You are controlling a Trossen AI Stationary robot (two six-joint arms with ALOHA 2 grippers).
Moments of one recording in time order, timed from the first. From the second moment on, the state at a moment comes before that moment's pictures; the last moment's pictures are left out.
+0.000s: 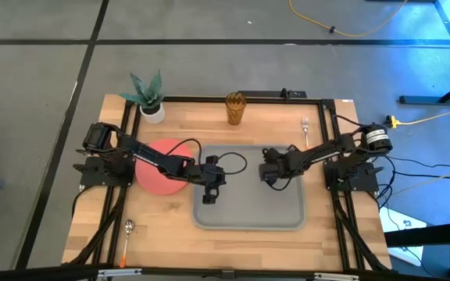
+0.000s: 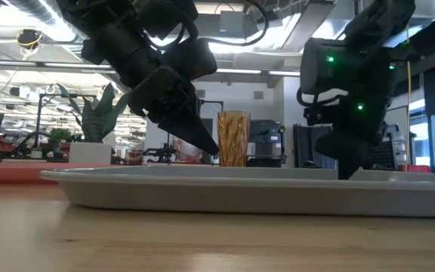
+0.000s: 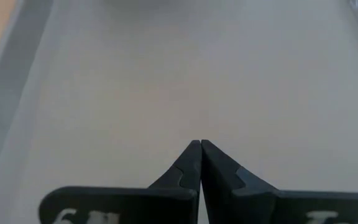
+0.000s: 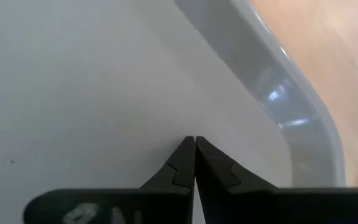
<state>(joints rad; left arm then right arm) -0.14 1.75 0.87 0.15 -0.15 -0.05 0.11 1.67 0.79 -0.64 0.50 0.83</state>
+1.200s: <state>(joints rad) -0.34 1.24 0.87 -0.63 -0.16 -0.57 0.31 1.29 0.79 -0.47 0.27 0.54</state>
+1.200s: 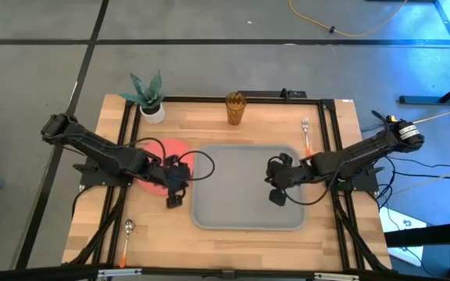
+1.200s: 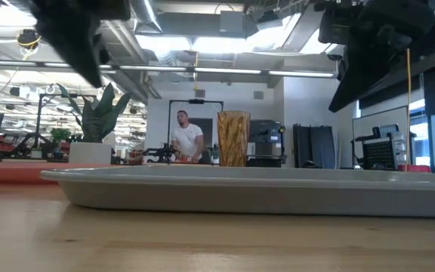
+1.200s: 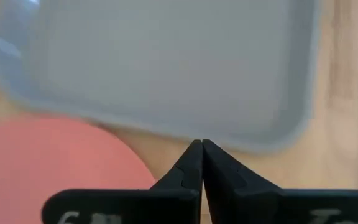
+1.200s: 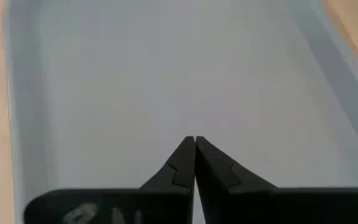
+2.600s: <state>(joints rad) -0.82 1.69 0.87 -0.86 -0.45 -0.80 0.31 1.29 0.79 -0.42 0.35 0.49</state>
